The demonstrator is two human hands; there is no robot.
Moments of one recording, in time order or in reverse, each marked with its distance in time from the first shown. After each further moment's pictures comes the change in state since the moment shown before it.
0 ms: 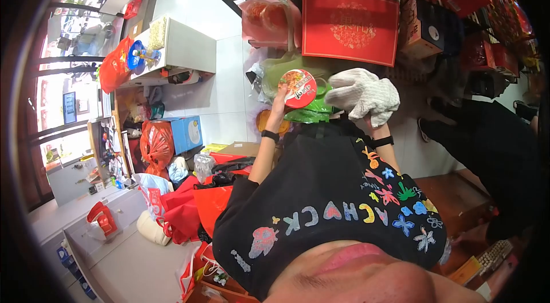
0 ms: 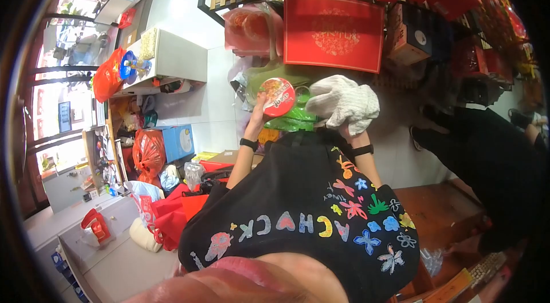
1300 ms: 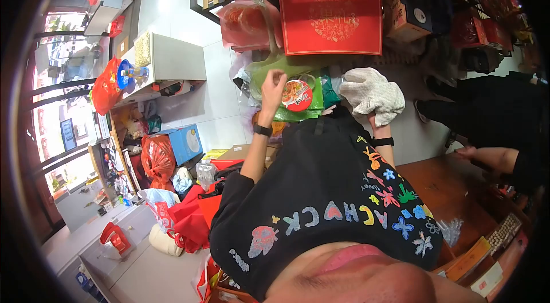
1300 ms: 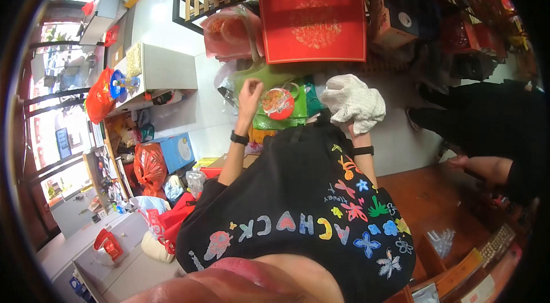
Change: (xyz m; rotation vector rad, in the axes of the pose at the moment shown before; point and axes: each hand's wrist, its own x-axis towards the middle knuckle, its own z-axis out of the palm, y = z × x) left_hand -0.005 0.076 0.096 0.915 0.156 0.483; right_hand -0.036 -0.032 -0.090 0.029 0.315 -0.154
